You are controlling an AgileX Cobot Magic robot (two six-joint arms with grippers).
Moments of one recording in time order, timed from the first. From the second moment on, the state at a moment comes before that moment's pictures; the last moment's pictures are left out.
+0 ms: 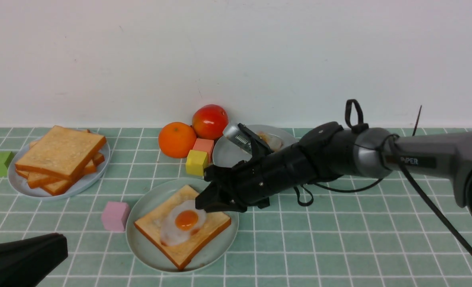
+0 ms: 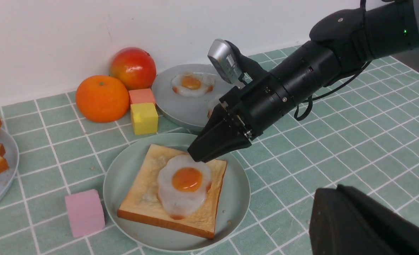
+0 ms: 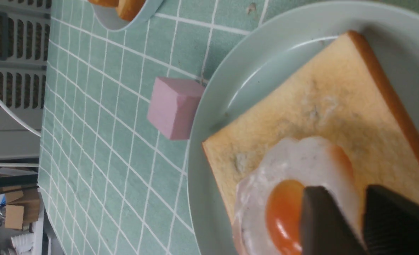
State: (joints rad) right arm 0.47 2.23 -1.51 1.34 0.70 -0.65; left arm -0.68 0.40 -0.45 0.17 0.39 -0.32
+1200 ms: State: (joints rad) right arm 0.39 0.90 -1.12 0.23 1.04 -0.10; left arm -0.11 1.59 -1.17 -0.06 0.60 0.09
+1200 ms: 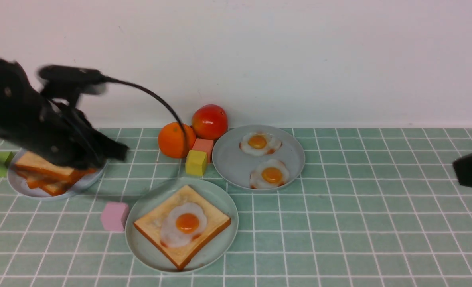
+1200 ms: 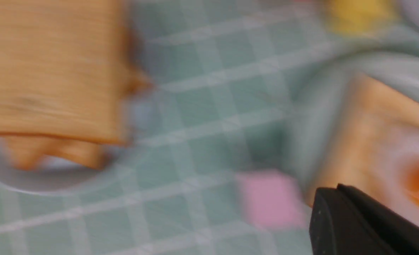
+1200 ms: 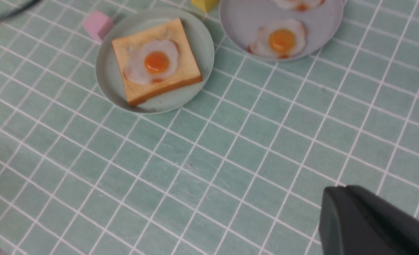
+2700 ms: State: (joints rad) right arm 0.39 0.89 -1.06 0.33 1.04 -0.10; left arm -0.03 1.97 -1.37 0.22 0.39 0.05
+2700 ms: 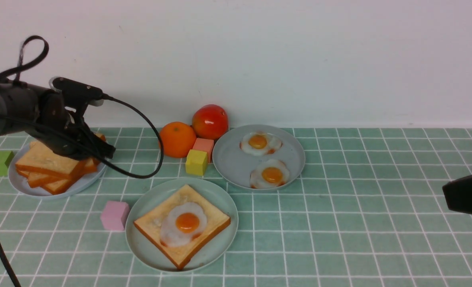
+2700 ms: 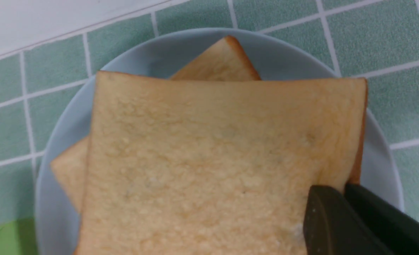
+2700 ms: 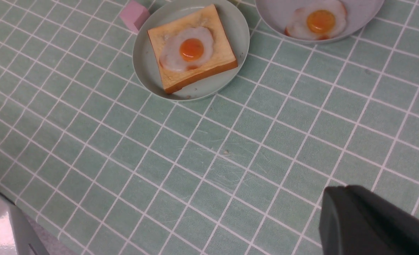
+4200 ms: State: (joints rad) right arm 0.39 0.85 -1.06 0.32 1.07 -0.11; left arm -0.67 1.80 -1.16 0.30 0.57 -0.13
